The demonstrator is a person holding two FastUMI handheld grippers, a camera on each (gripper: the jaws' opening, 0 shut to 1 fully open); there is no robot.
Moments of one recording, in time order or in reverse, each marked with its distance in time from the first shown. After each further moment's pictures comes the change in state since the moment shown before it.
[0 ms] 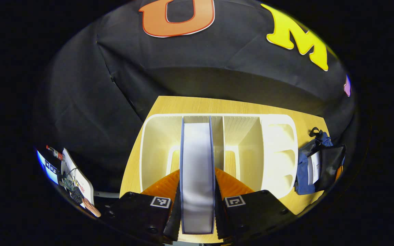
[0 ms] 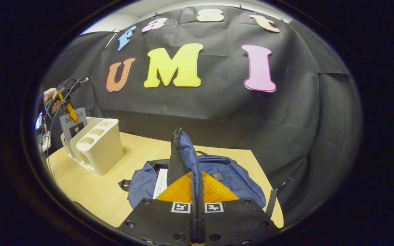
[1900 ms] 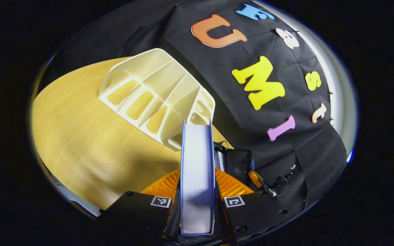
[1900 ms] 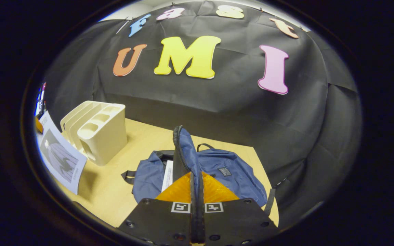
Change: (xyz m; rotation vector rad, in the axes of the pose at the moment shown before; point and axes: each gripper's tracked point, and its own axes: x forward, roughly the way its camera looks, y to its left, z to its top) left arm -0.144 -0.137 -0.199 -0.619 -0.218 -0.753; right arm -0.004 0.036 -0.002 -0.113 0.098 -0.010
